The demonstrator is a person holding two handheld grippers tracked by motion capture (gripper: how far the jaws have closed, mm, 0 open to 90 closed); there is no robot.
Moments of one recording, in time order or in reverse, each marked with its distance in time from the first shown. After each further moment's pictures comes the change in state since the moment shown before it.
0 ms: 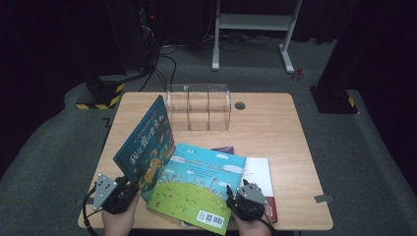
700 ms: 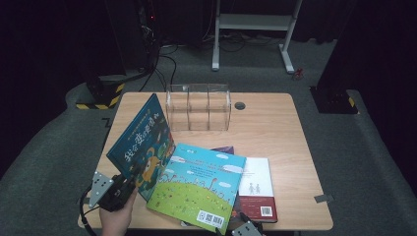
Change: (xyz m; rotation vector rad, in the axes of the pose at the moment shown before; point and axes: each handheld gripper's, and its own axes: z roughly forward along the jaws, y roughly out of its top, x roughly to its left) left arm 0.012 0.000 0.002 -0.005 -0.004 -0.029; right arm 0.036 -0.053 -0.064 0.031 0.162 -0.082
